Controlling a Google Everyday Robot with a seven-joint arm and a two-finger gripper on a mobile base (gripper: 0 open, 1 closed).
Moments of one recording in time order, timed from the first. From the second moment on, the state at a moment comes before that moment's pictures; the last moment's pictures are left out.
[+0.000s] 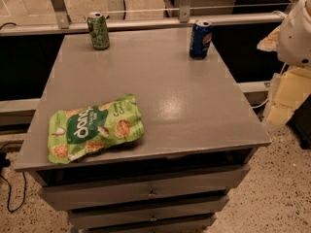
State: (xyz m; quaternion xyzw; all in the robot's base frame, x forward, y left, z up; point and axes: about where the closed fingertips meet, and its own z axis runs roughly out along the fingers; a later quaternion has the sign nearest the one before) arm 0.438 -0.217 0.976 -0.60 0.78 -0.03 0.16
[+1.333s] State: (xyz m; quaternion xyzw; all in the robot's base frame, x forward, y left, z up) arm 0.577 -0.220 0.937 -0.57 0.78 -0.03 0.25
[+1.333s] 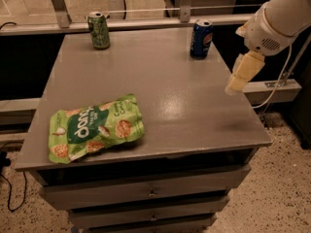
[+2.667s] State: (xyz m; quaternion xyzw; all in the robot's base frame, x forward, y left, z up) arm 0.774 -0.208 0.888 -0.41 0.77 0.11 0.47
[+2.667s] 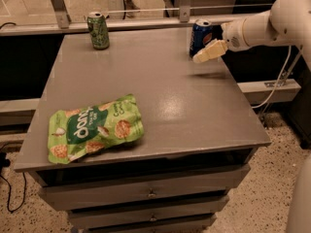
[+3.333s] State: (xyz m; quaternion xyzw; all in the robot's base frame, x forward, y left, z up) arm 0.810 -0.195 0.892 -0.36 0.74 0.15 0.55
